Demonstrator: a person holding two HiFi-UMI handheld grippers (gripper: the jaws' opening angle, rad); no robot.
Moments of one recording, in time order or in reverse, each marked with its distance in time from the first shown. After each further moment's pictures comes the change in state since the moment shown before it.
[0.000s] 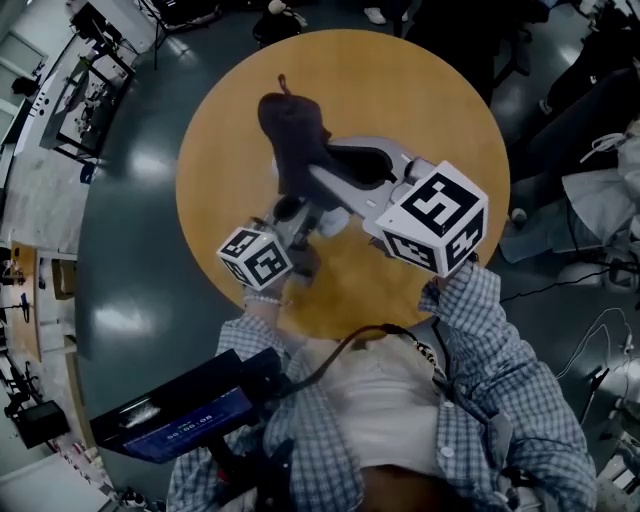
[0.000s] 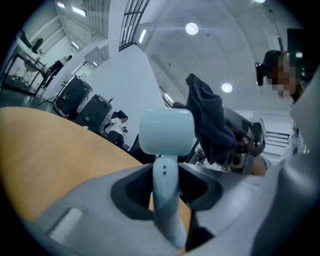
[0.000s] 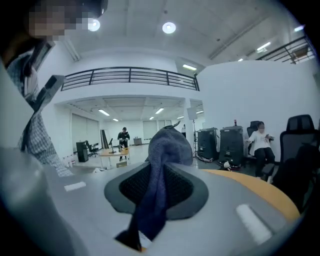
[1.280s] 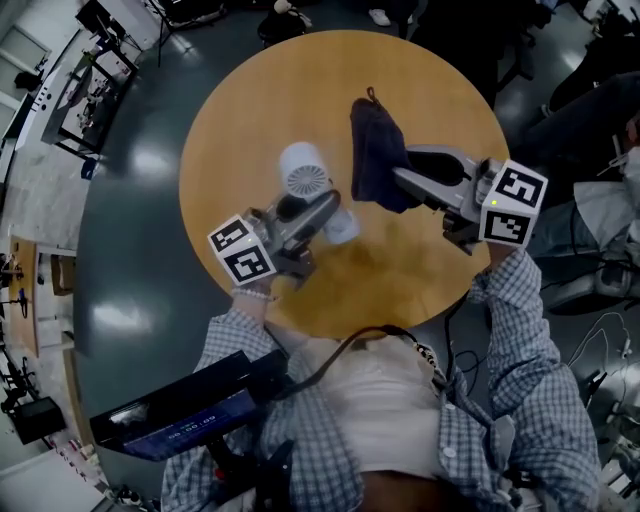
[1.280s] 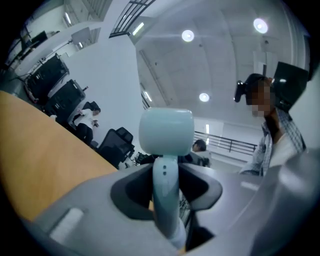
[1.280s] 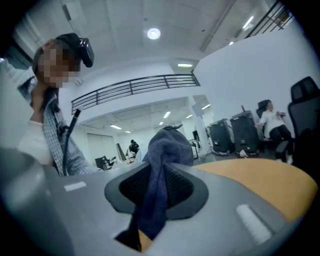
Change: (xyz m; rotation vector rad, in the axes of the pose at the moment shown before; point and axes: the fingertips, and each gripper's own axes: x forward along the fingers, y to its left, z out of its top) left arm -0.011 -0.055 0.023 -0.031 0.026 -0.342; right arm -0.070 -0.044 -0.036 0.188 -0.050 0.180
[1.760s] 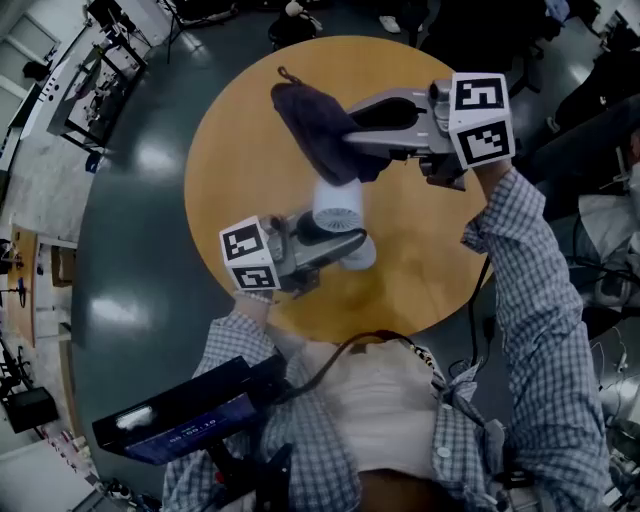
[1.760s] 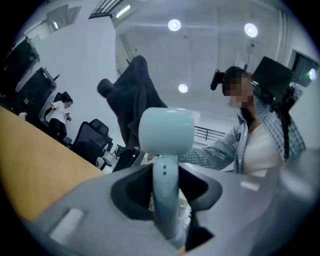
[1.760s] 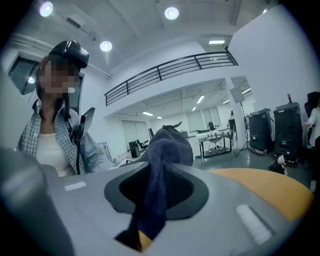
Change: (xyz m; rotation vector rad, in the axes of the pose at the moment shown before) left arm 0.016 -0.057 -0.018 0.075 0.121 -0.271; right arm 0.083 0.014 0.054 -0.137 0.190 0.409
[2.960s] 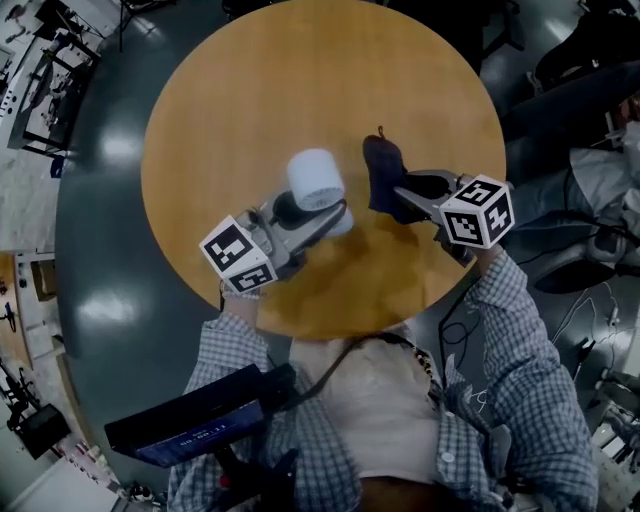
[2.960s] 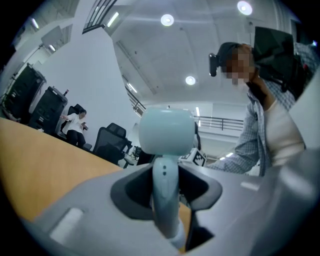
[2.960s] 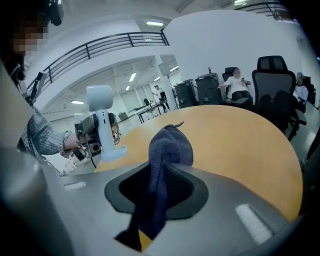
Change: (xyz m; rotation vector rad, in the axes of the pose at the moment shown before) left arm 0.013 0.029 -0.028 0.098 0.033 0.199; right arm -0.110 0.016 -0.249 0.445 0.248 -0.672
